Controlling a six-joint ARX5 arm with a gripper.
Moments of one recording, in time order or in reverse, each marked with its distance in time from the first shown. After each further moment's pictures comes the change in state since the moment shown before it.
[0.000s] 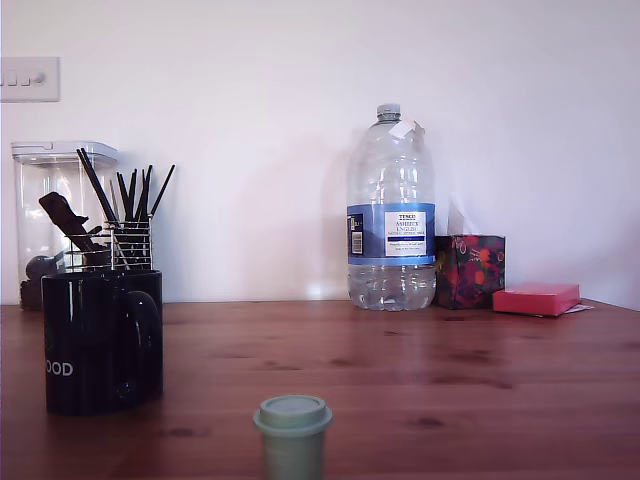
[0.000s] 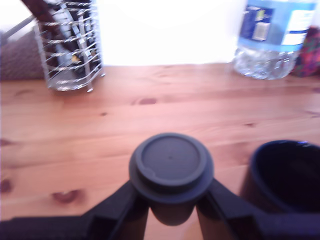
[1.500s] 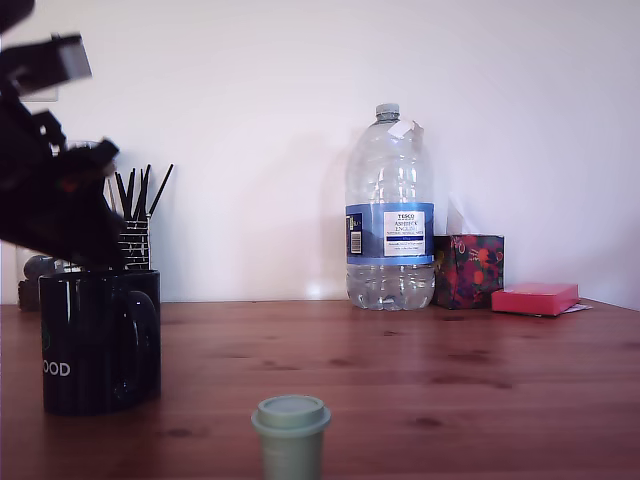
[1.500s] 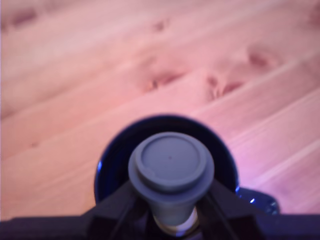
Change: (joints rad) arm -0.387 -0.123 0.573 -1.323 -0.188 0.115
